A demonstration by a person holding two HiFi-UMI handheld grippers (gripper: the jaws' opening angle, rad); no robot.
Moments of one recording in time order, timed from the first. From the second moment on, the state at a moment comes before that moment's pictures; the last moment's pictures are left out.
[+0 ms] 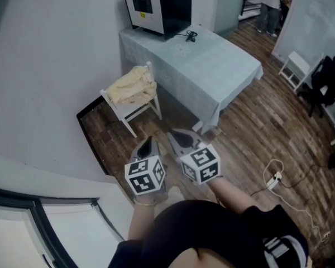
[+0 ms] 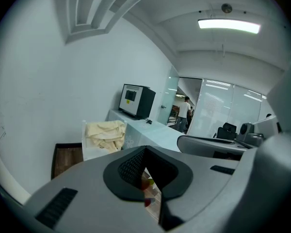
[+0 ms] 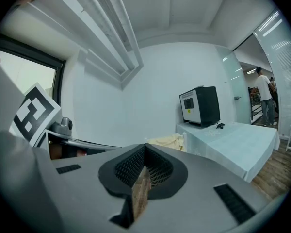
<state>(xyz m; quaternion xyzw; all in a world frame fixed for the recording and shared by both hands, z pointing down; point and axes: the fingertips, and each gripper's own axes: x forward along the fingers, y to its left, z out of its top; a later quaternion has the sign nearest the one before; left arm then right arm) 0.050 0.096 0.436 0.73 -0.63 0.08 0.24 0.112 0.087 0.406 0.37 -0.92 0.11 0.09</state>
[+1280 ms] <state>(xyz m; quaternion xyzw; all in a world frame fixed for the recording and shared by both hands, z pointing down) -0.044 0.001 0.462 0.73 -0.63 0.08 0.25 0.040 -0.008 0.423 0.41 -0.90 0.13 0.09</state>
